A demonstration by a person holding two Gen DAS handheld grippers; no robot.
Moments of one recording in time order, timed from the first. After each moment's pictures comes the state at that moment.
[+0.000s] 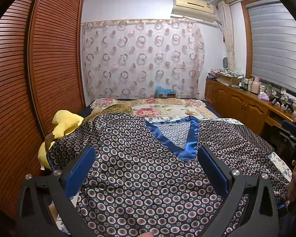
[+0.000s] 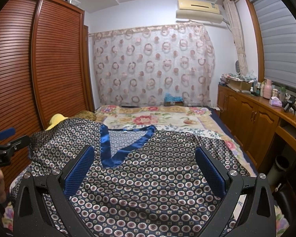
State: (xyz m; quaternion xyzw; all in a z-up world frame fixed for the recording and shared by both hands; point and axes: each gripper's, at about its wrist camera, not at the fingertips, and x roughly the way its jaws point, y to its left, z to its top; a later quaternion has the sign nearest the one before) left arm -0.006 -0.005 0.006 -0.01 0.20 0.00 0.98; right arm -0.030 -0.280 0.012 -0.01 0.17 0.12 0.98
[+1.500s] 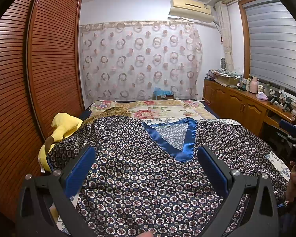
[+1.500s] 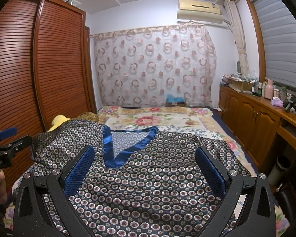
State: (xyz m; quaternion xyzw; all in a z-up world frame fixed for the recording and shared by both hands) left arm -0.012 -0.011 0.014 -0.01 0.20 0.00 0.98; right arm -0.030 -0.276 0.011 -0.01 0.17 0.12 0.98
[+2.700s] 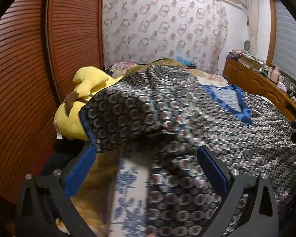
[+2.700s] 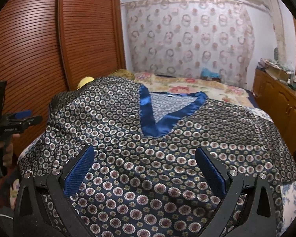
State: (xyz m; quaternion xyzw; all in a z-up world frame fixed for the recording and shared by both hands) left arm 0.013 0.146 -0.076 -0.05 0.32 0.04 0.95; right arm 0.015 -0.195 -0.060 -0.05 0.28 0.24 0.93
